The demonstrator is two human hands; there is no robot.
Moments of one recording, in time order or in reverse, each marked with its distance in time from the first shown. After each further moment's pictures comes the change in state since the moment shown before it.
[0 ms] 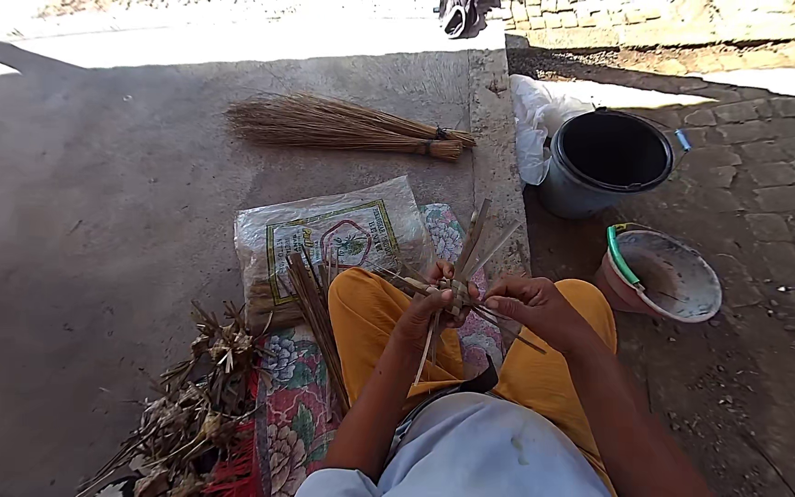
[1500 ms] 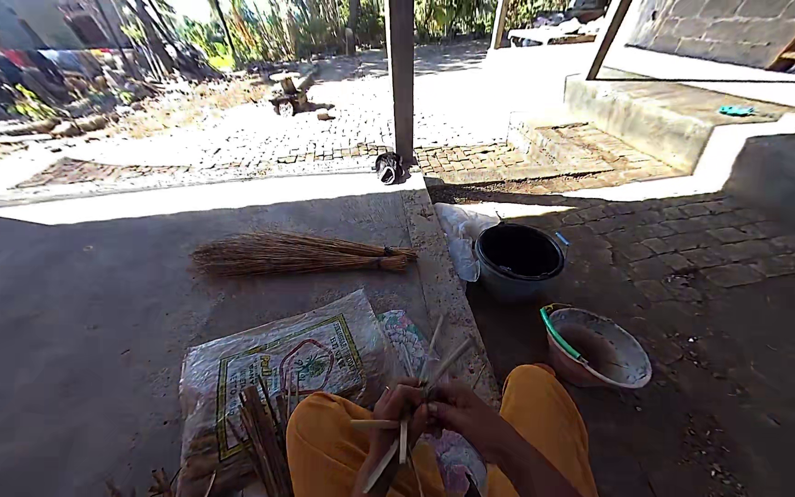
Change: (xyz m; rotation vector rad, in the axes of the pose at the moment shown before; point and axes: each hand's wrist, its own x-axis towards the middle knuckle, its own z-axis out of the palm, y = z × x) left_hand 0.008 -0.007 -0.015 1.332 0.136 0.561; right_hand 0.012 0.004 0.037 0.368 0.015 0.281
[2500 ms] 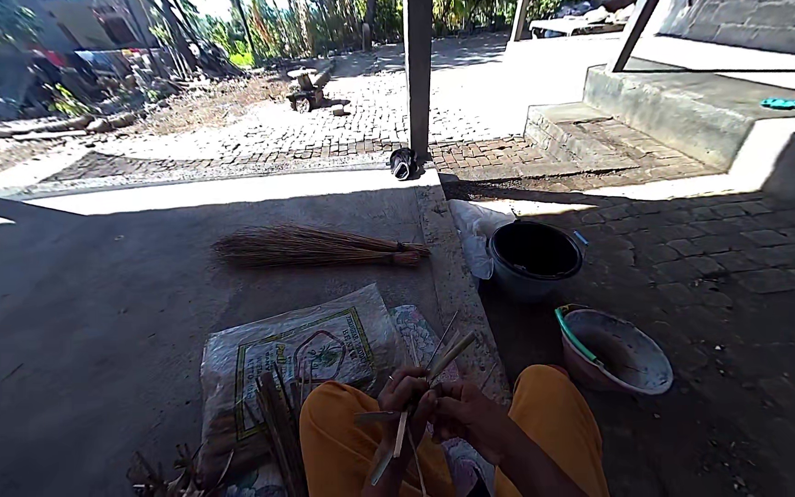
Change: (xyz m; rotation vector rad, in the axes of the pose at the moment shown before) left_hand 0.005 0.000 0.006 -0.048 0.164 0.116; right_hand -0.002 -0.011 0.015 0.302 0.015 0.164
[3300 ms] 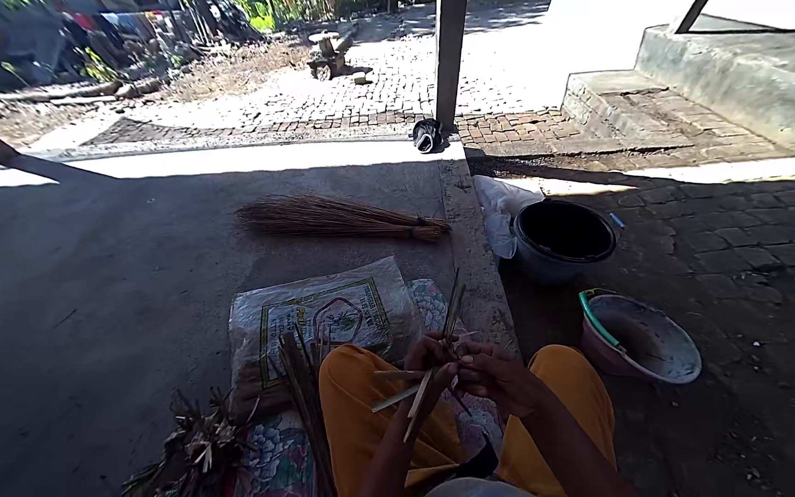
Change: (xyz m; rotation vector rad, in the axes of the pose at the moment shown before) left_hand 0.004 0.011 0.008 -0.567 -0.075 -0.168; right_hand 0.005 -0.005 -0.027 0.097 -0.322 -0.184
